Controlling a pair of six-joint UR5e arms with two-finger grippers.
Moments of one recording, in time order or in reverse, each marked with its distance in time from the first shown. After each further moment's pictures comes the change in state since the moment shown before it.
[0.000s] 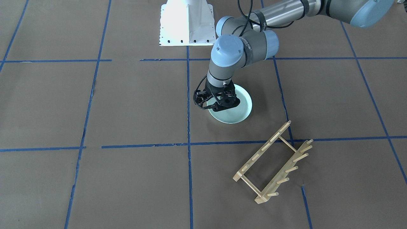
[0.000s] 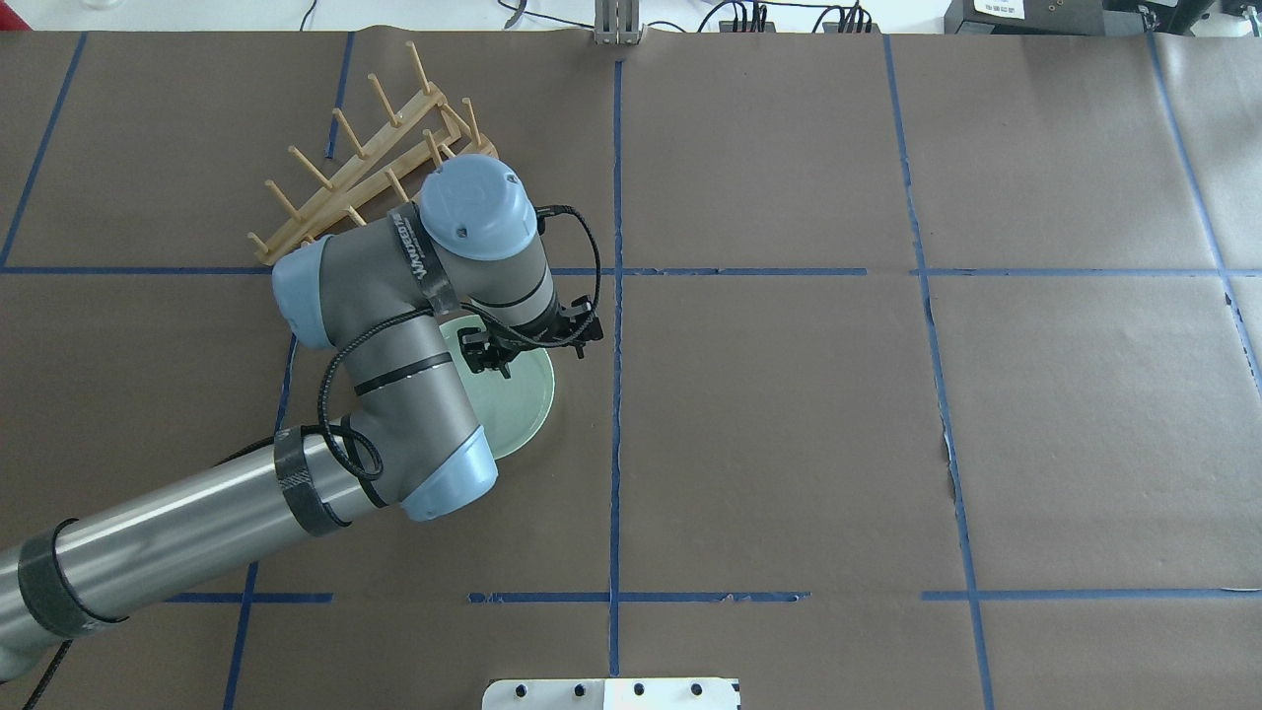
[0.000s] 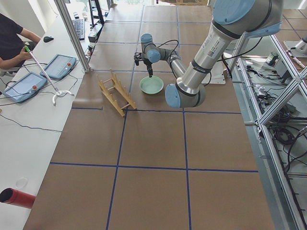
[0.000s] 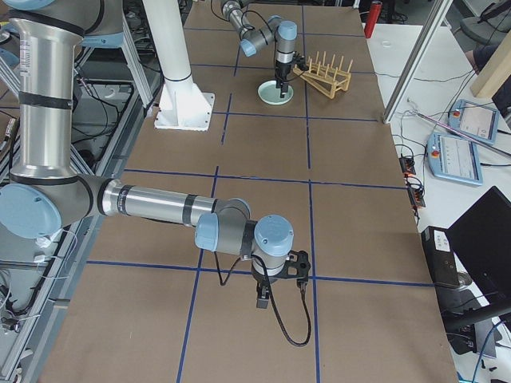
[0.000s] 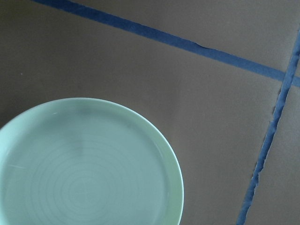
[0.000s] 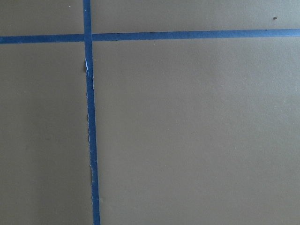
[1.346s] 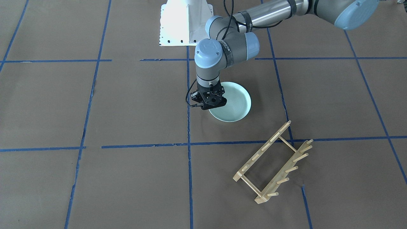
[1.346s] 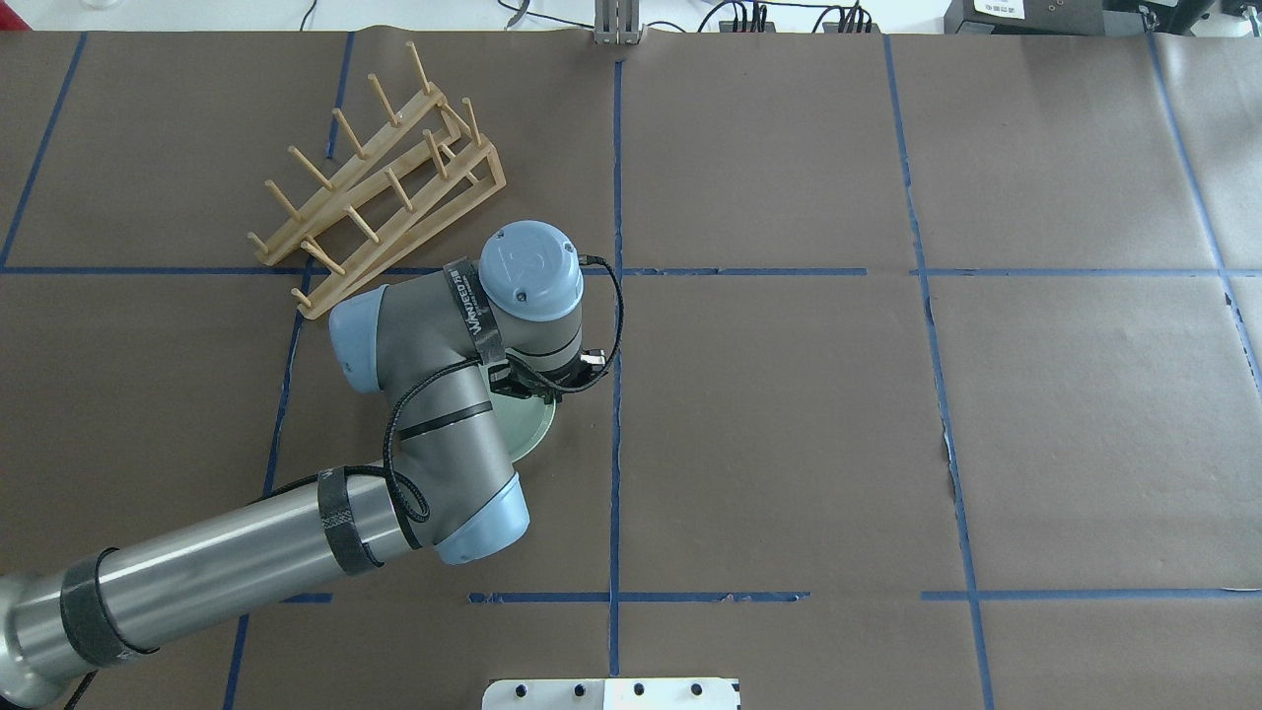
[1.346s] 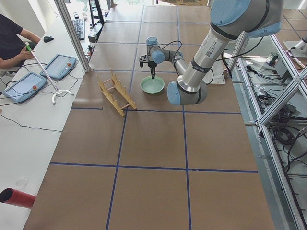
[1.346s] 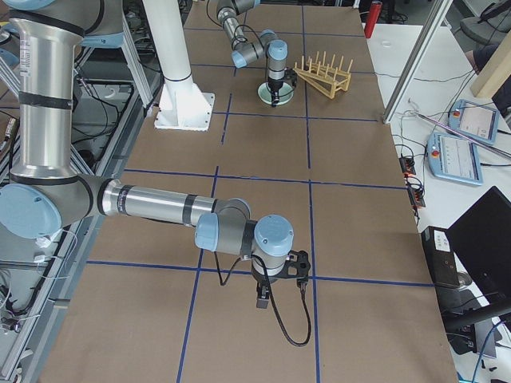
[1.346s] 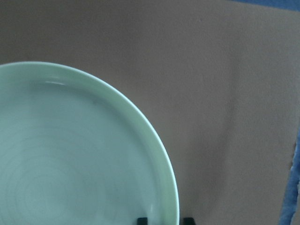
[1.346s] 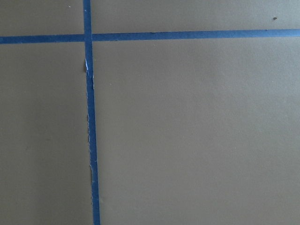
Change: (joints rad) left arm 0.058 -0.020 0.042 0.023 0.069 0.050; right arm 0.000 0.000 0.000 0.000 0.000 0.000
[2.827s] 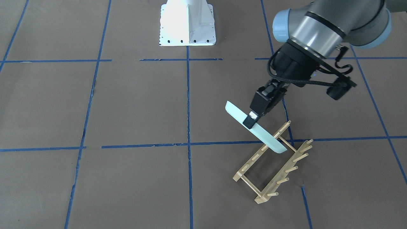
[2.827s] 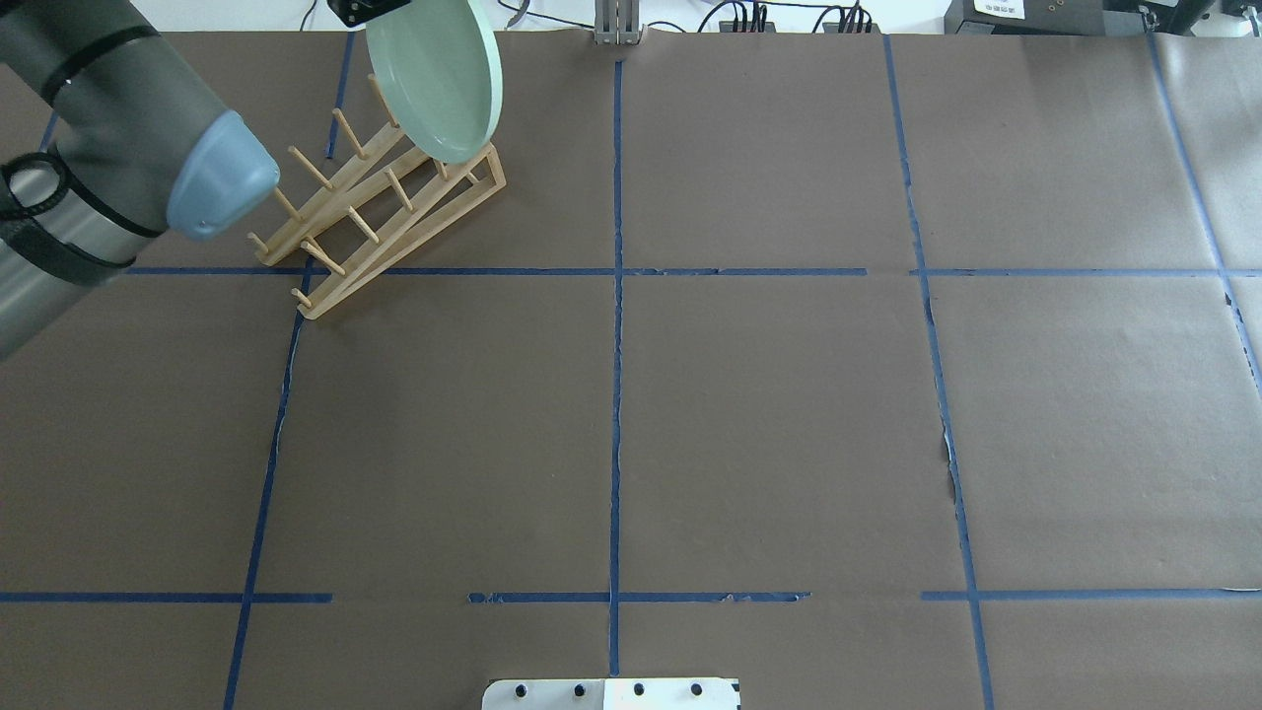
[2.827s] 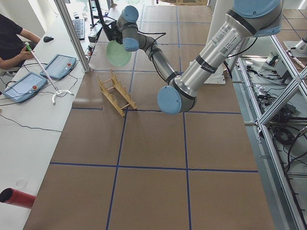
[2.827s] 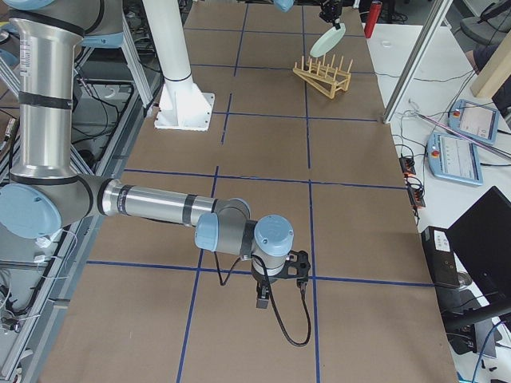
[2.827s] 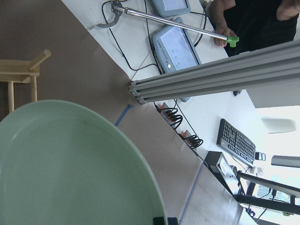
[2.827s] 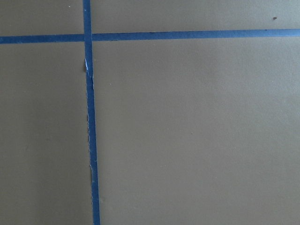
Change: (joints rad) left arm -0.551 0.085 -0.185 -0.648 -0.190 -0.540; right arm 0.000 0.000 0.000 0.000 0.000 0.000
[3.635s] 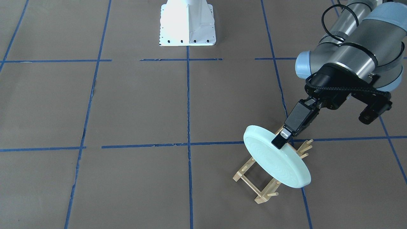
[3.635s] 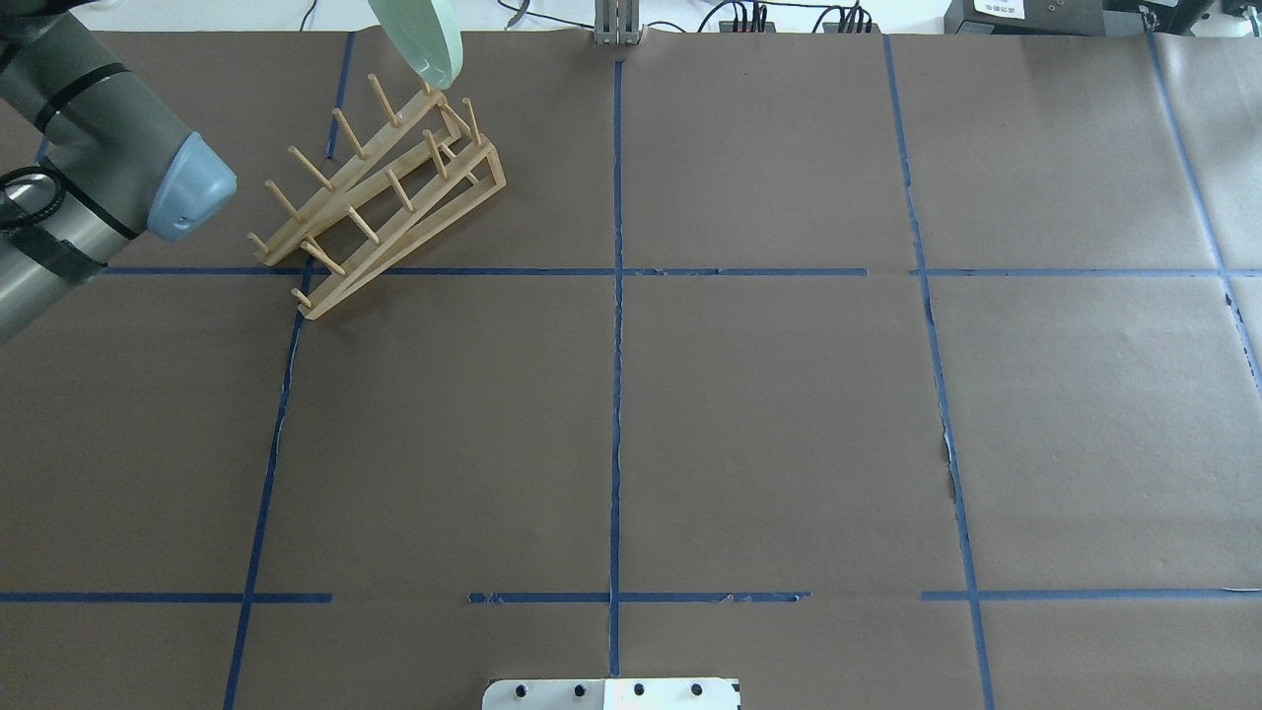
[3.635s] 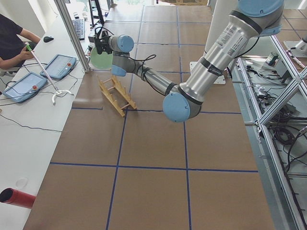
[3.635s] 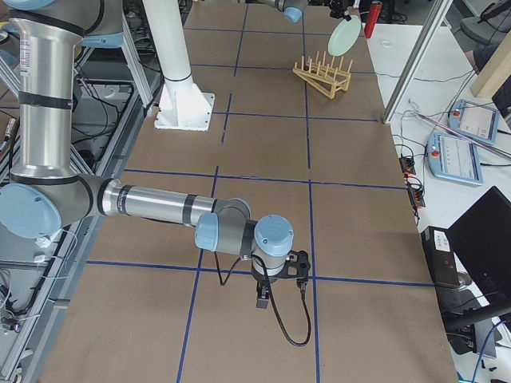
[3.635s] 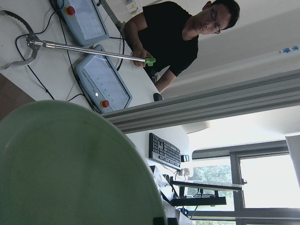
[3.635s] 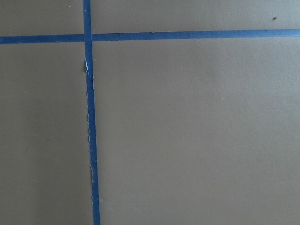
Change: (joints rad) left arm 0.024 0.083 0.197 -0.607 0.204 -0.016; right arm 0.000 0.000 0.000 0.000 0.000 0.000
